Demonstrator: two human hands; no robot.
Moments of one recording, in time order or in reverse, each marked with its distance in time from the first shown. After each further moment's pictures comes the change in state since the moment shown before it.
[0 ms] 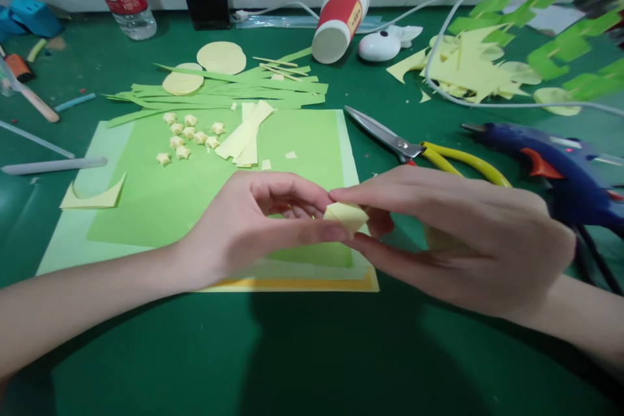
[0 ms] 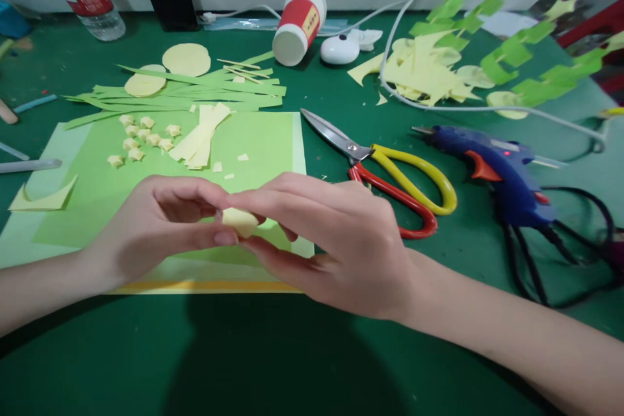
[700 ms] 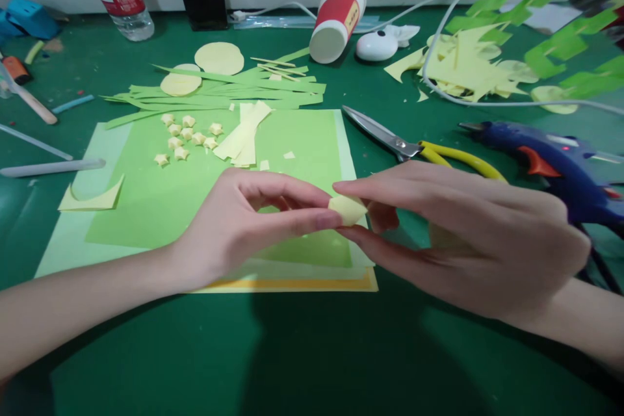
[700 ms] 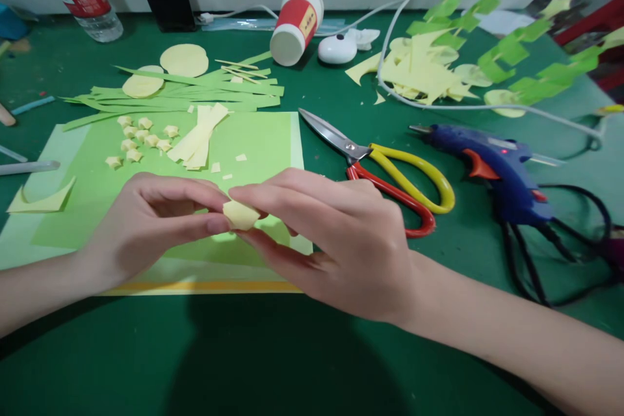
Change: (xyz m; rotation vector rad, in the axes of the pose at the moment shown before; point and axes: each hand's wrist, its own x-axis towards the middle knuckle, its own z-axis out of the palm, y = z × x) left_hand 0.001 0.003 0.000 0.087 0.068 0.137; right_hand 0.002 -0.003 0.000 -0.100 0.083 -0.053
